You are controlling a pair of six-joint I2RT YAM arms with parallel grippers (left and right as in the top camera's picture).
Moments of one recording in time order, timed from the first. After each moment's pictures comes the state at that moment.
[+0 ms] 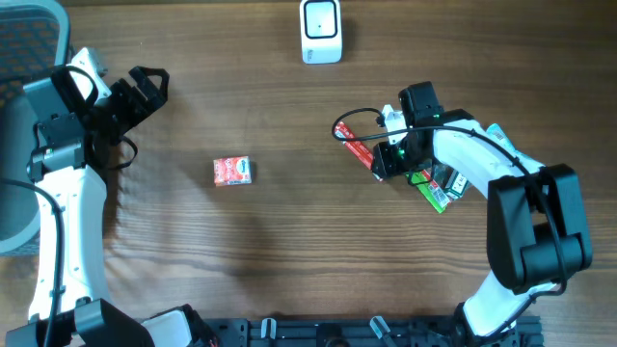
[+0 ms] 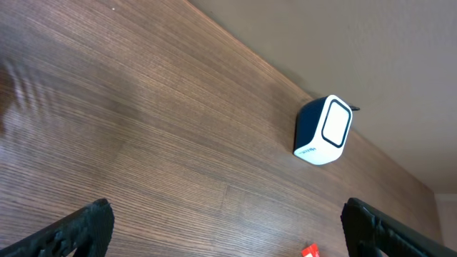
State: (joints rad) left arm 0.32 1.42 1.13 -0.41 0.46 -0.41; right arm 0.23 1.87 1.10 -0.64 -0.27 0.02
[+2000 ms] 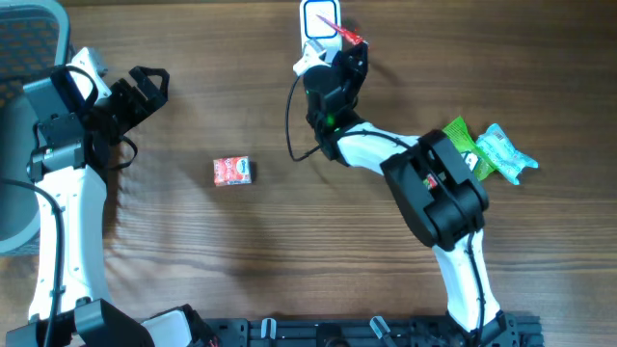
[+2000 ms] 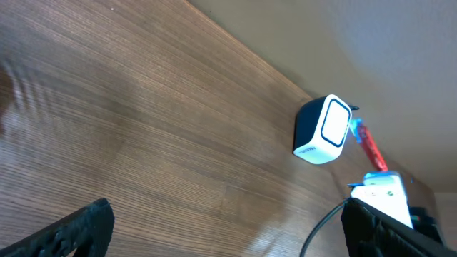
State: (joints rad) left arm 0.32 1.42 1.13 -0.41 0.47 -0.40; right arm 0.58 2.28 1.38 0.70 1.03 -1.30
